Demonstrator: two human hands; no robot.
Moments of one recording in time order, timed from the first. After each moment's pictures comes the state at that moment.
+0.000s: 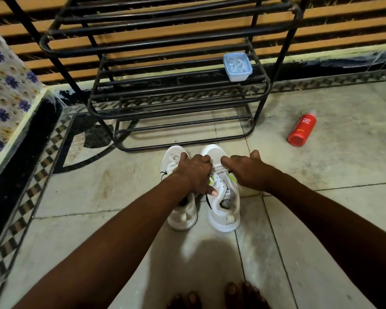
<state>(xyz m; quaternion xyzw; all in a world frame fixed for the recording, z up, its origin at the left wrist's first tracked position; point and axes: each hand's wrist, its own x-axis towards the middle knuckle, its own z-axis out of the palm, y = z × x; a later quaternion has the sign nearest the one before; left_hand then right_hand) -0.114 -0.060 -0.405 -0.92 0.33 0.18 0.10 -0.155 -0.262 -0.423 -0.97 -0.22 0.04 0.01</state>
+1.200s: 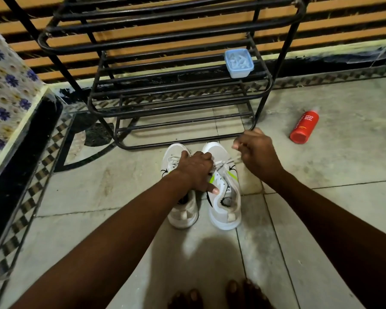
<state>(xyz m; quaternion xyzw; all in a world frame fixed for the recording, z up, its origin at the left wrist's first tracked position) -0.111 -0.058 -0.408 -0.92 0.35 0.18 0.09 -0.150 -0.262 -0.390 -0.92 -0.11 -0.22 0.31</state>
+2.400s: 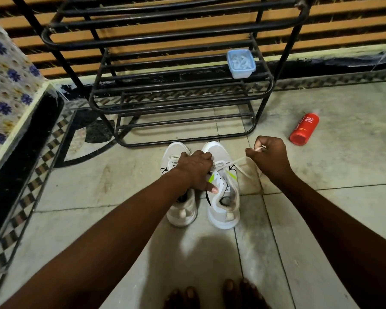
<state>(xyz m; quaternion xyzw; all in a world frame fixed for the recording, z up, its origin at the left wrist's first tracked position) -0.111 -0.057 -0.406 -0.92 0.34 0.20 0.07 -0.155 -0.283 -0.405 -0.85 0.11 -0.12 0.50</state>
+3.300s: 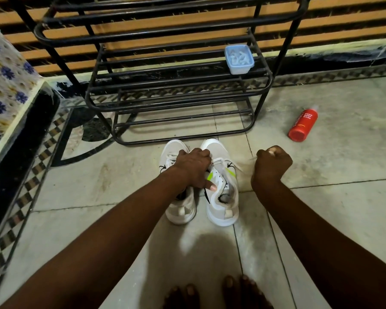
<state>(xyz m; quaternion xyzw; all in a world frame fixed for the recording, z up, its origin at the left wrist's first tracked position) -0.112 -0.056 -0.405 -0.92 0.33 0.20 0.07 -0.157 -0.252 -0.431 -0.57 0.38 -0.29 0.66</state>
